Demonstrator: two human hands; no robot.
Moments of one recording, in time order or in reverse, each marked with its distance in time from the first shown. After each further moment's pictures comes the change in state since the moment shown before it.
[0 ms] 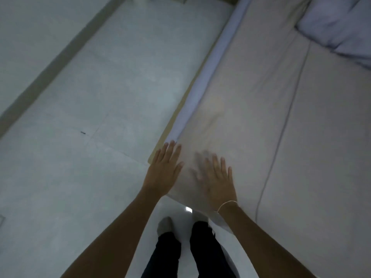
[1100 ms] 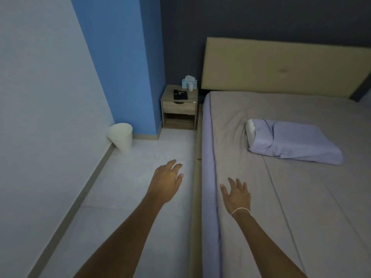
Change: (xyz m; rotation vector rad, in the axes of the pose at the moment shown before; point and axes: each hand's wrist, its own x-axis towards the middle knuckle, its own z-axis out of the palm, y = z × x) left_hand 0.309 -0.051 -0.457 0.073 0.171 0.373; right_hand 0.229 -0.128 -0.388 0.518 0.498 0.564
